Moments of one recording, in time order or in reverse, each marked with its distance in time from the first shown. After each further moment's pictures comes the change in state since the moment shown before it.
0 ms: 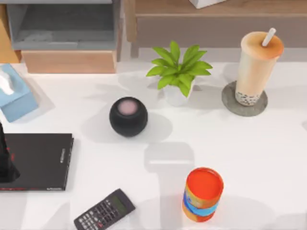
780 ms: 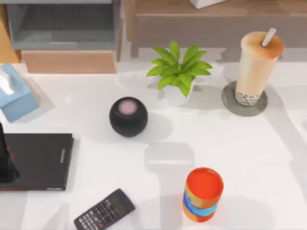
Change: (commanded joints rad) left arm 0.000 0.000 0.000 0.000 0.000 0.000; right arm 0.664 0.389 0.701 0.965 0.252 0.332
